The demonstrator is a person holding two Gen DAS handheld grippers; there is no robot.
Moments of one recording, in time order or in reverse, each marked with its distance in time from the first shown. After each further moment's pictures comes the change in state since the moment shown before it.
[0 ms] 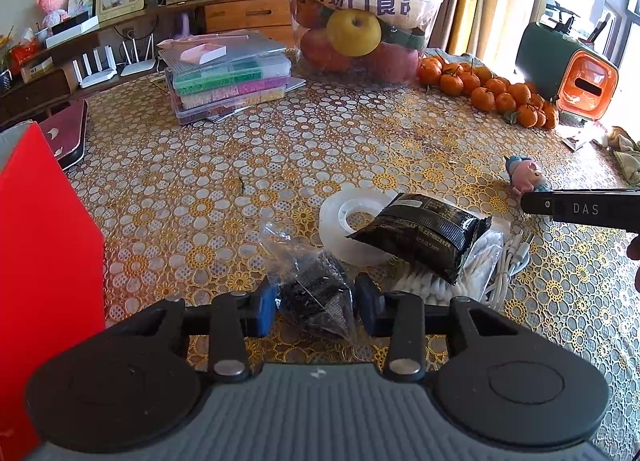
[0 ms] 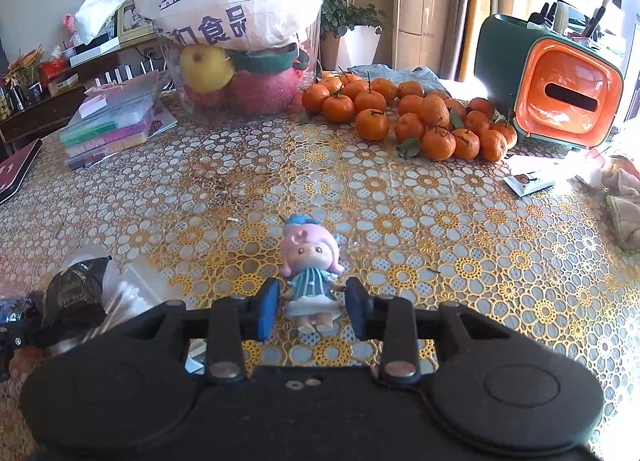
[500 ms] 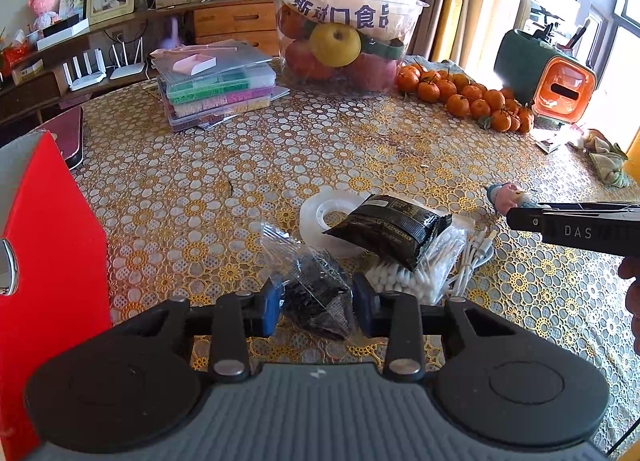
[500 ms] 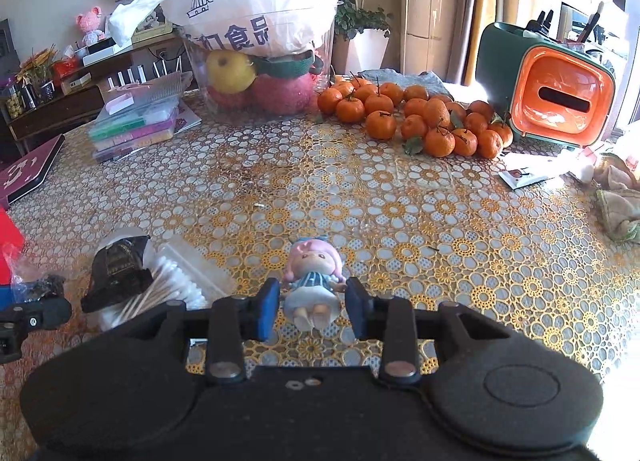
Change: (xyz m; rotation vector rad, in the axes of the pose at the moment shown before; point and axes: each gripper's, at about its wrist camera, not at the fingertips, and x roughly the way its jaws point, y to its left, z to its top) left arm -0.030 -0.005 -0.003 0.010 -0.010 -0.049; right arm -0.037 0.009 -0.013 -0.002 -0.009 0.022
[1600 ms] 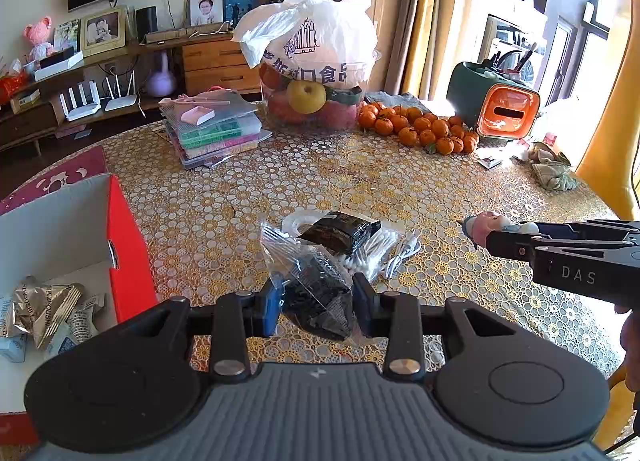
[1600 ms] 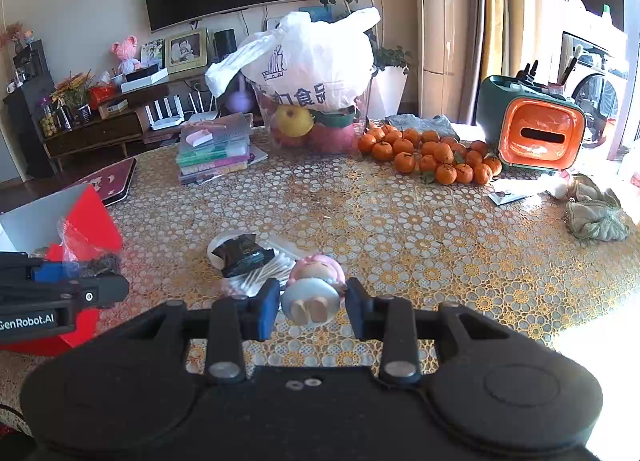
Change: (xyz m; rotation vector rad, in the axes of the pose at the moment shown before) left arm -0.116 -0.011 -0.010 0.041 -0.076 -0.037; right arm -0.133 0.043 -0.022 -0.005 -0.096 0.079
